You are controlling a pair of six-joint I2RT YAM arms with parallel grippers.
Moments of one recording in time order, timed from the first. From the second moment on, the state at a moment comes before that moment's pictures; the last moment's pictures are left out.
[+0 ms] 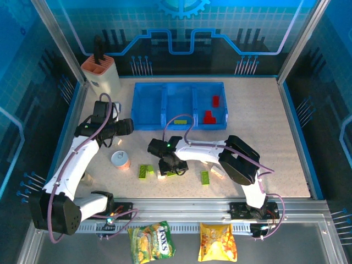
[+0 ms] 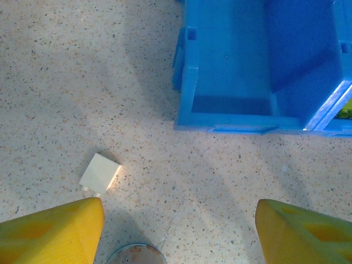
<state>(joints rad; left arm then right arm) -0.10 1.15 1.00 -0.73 0.00 -0.24 1.08 2.00 1.43 -0.92 0.05 0.87</state>
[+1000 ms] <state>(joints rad) -0.10 1.15 1.00 -0.73 0.00 -0.24 1.07 2.01 1.43 -0.93 0.05 0.87</state>
